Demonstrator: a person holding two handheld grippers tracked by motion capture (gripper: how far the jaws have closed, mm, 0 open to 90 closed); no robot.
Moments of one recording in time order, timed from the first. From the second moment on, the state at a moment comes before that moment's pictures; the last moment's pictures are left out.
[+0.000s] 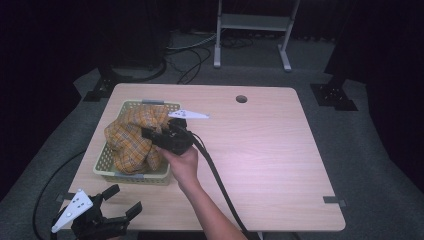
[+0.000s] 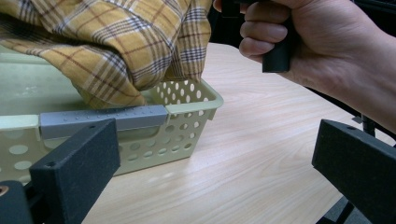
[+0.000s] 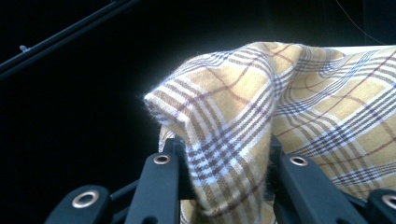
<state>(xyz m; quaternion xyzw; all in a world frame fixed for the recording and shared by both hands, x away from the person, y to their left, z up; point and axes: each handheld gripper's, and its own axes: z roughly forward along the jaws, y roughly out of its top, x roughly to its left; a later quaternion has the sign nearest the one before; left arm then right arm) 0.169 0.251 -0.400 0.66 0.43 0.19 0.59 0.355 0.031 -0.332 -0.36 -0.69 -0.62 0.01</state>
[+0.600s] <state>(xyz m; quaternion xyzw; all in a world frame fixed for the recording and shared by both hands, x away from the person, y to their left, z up) 0.169 0.250 -0.400 0.66 0.43 0.19 0.59 0.348 0.020 -0.321 -0.36 -0.67 -0.65 0.03</state>
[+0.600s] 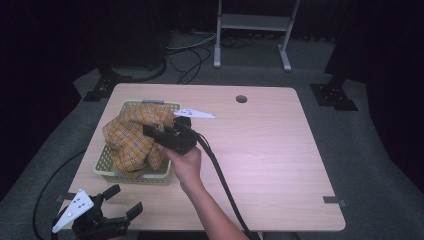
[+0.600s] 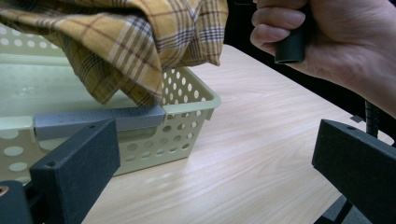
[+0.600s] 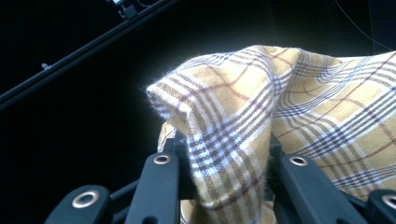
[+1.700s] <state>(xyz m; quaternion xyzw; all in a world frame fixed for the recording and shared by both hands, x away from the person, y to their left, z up) 0.169 0.248 -0.400 0.66 0.42 0.19 0.59 0.331 -0.019 -0.299 -0.36 -0.63 -0.68 0.02</state>
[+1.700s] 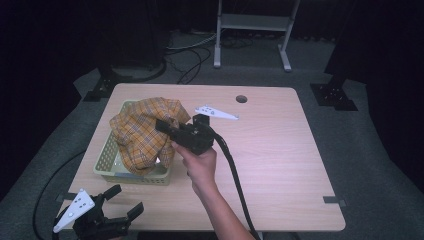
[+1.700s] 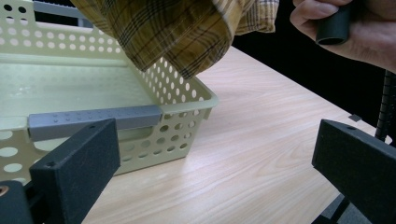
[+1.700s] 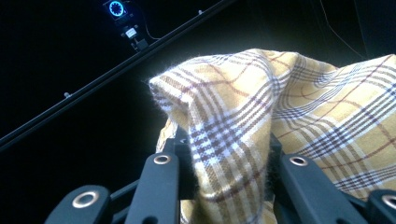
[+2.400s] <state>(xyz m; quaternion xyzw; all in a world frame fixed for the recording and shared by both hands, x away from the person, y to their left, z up) 0.169 0.248 -0.400 0.66 0.42 0.19 0.59 0.324 -0.037 -0.291 -0.37 -0.63 -0.69 0.01</state>
